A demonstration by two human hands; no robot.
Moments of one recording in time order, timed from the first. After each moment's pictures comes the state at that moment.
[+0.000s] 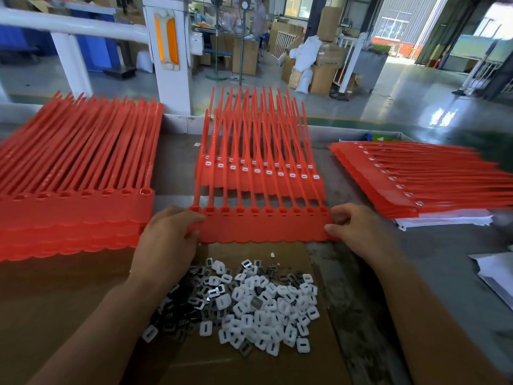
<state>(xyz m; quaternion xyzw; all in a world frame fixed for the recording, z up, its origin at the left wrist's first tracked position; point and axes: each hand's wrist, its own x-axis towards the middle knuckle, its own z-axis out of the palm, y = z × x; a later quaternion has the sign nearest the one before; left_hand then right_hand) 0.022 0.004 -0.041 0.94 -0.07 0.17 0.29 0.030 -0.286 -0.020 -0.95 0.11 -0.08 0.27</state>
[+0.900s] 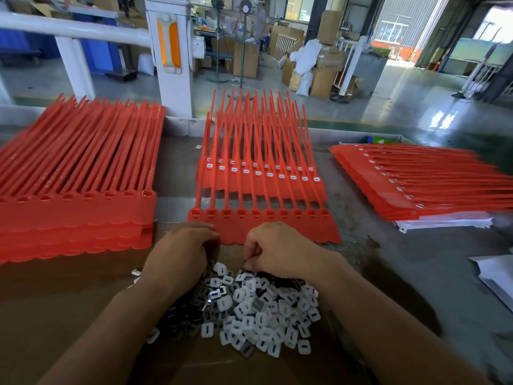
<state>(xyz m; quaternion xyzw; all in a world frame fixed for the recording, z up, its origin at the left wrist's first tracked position) 0.019 -0.004 -0.047 0.95 -0.11 0.10 0.26 0.018 -0.175 -0.003 -0.96 -0.18 0.14 0.18</state>
